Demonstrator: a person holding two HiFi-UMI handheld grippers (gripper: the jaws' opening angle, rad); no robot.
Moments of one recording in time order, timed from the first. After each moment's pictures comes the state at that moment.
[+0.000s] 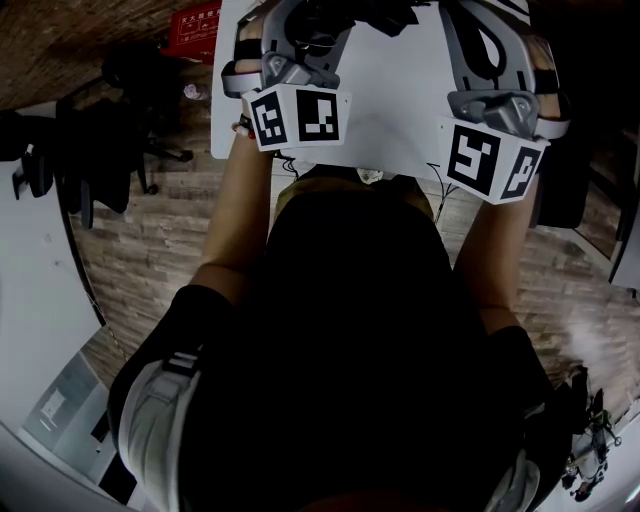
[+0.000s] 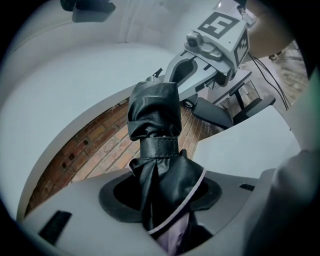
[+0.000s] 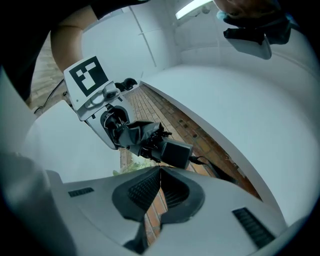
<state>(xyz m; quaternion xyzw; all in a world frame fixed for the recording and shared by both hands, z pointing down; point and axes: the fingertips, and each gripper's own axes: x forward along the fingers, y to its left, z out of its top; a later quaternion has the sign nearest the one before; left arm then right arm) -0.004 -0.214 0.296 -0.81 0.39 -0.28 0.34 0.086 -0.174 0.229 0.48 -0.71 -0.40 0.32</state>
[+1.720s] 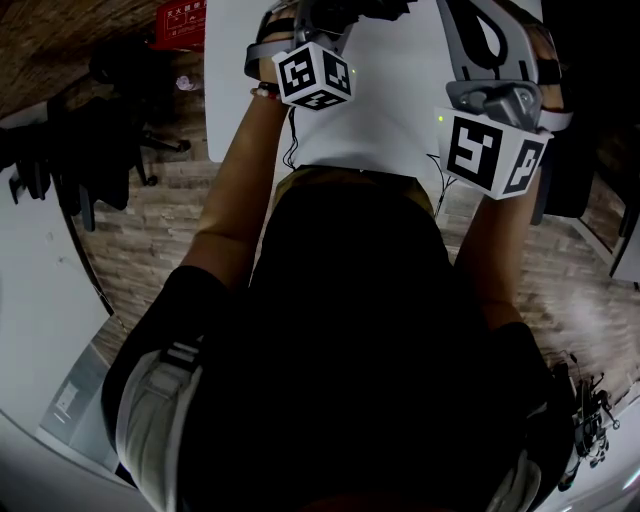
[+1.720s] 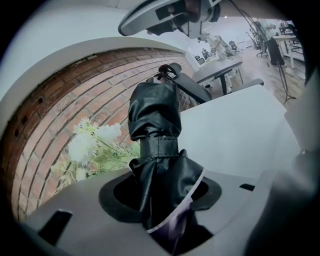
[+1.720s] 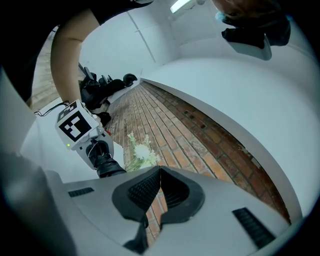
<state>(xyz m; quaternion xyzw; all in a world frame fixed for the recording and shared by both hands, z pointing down) -0.003 -0.284 0.459 -0.82 0.30 -0.42 0.24 0.079 -0.226 0.259 0.47 -0.73 -0.37 0.33</state>
